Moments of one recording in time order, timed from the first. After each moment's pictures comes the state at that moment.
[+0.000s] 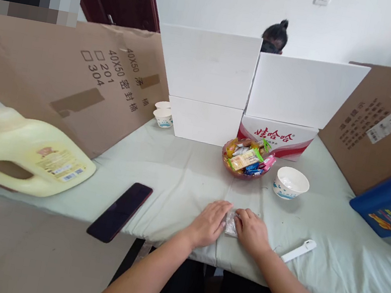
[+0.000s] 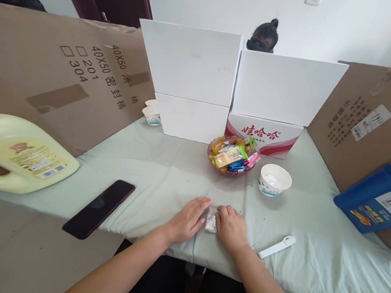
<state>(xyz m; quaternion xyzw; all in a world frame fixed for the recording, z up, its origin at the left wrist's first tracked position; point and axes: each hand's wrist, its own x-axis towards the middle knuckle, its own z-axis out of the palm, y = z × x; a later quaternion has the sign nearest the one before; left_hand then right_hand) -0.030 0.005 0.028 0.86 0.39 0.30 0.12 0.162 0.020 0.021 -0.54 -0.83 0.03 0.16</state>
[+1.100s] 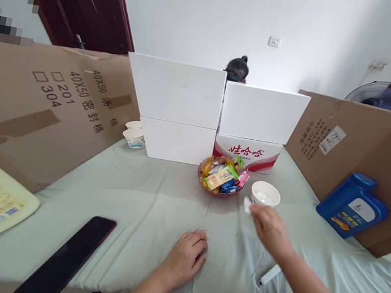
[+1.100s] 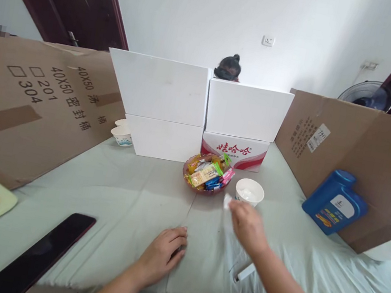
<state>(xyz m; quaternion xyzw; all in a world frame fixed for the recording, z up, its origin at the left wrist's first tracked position) -0.024 0.003 0.022 0.85 0.41 0.30 0.11 0.253 0.063 0.086 -0.50 -0.82 -0.06 0.28</state>
